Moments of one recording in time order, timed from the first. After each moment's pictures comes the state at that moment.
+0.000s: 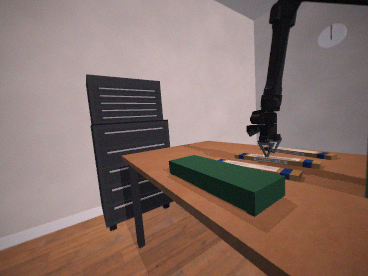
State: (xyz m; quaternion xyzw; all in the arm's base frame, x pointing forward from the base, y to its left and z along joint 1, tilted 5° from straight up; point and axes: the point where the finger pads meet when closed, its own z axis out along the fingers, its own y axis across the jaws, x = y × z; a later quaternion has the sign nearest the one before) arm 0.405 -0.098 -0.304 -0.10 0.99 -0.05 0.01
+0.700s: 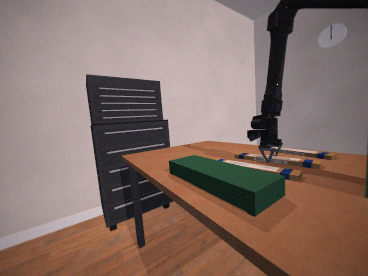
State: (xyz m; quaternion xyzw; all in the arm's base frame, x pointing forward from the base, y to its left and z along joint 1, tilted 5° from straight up) arm 0.399 -0.099 -0.329 -0.10 0.99 -0.04 0.00
